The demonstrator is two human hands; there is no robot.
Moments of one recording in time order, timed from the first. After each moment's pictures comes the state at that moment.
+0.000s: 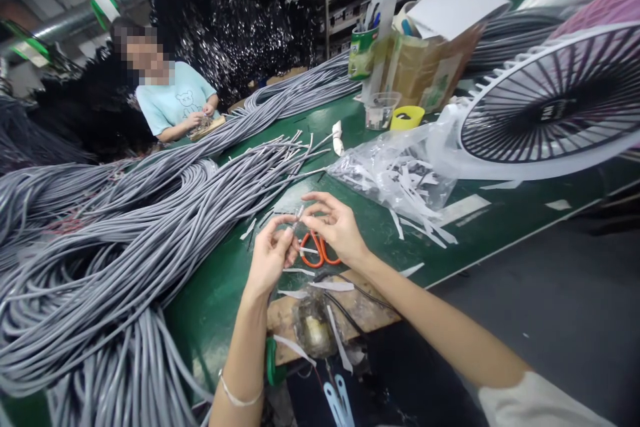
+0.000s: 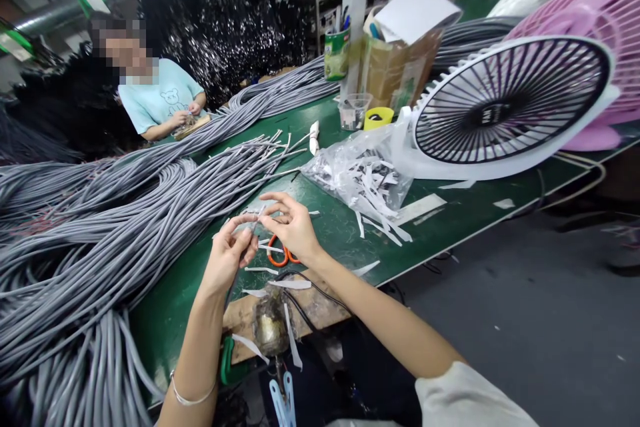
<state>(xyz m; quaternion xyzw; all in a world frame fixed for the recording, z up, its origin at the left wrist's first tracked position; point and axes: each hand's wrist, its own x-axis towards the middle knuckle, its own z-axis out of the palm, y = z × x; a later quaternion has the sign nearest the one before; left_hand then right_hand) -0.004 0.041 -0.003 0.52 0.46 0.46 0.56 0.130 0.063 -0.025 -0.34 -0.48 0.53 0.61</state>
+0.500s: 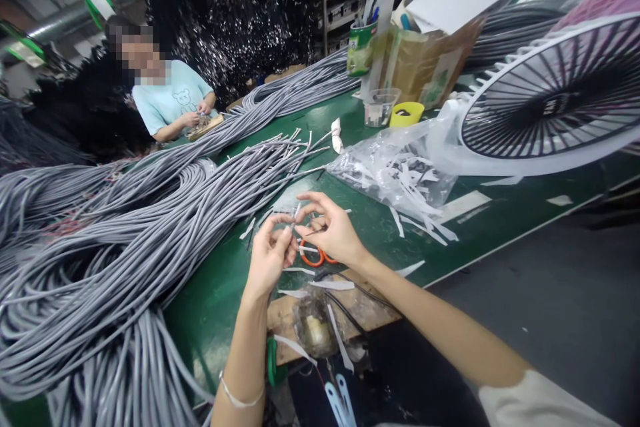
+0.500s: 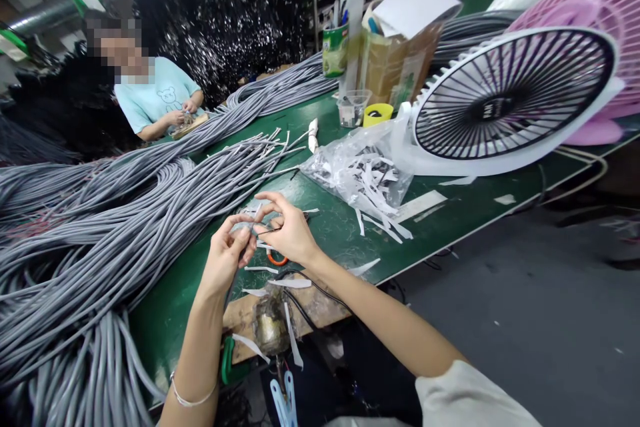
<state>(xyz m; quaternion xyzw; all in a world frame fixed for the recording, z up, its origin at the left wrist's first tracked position) -0.004 0.040 -0.004 0.52 0.46 0.46 0.55 0.127 0.061 -0.029 -0.35 -0.56 0.47 0.59</state>
